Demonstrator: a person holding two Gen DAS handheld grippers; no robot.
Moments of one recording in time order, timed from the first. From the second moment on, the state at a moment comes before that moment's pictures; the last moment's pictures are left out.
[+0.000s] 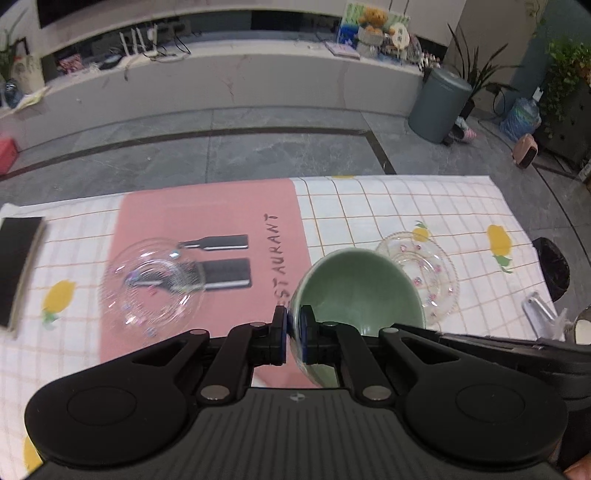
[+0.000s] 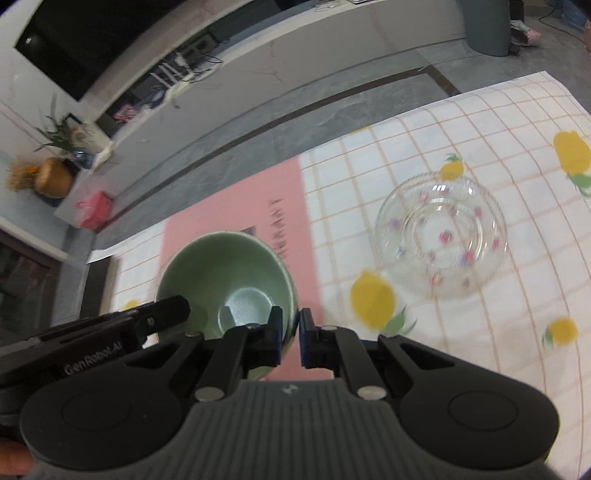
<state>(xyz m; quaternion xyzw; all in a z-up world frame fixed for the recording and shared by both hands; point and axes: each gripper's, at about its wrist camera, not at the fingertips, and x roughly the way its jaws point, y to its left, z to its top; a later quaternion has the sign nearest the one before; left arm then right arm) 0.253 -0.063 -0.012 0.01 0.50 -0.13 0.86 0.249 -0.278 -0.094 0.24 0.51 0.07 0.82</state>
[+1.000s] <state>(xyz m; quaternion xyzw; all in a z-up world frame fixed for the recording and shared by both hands) 0.067 0.094 -0.058 -0.11 0.55 -0.04 0.83 0.088 -0.138 -0.114 0.17 0.58 0.17 0.78</state>
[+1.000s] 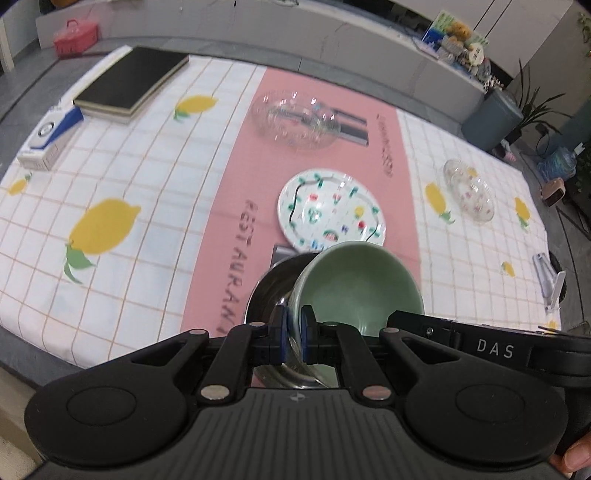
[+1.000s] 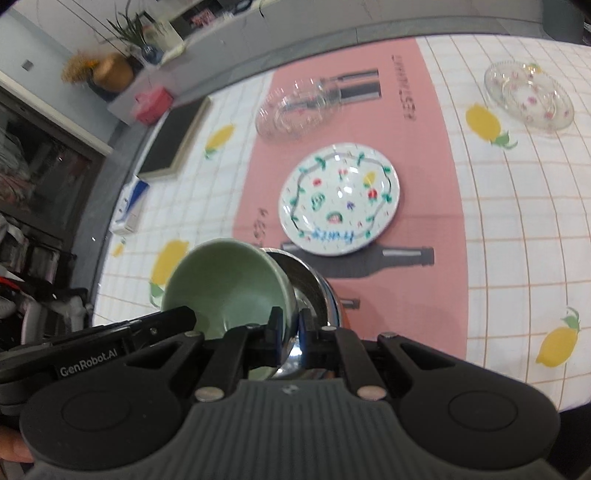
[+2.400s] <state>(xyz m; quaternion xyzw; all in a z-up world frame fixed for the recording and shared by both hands) 0.077 0.080 -0.093 -0.02 0.60 -0.04 0.80 0.102 -0.116 -0.143 0.11 0.62 0.16 0.76</state>
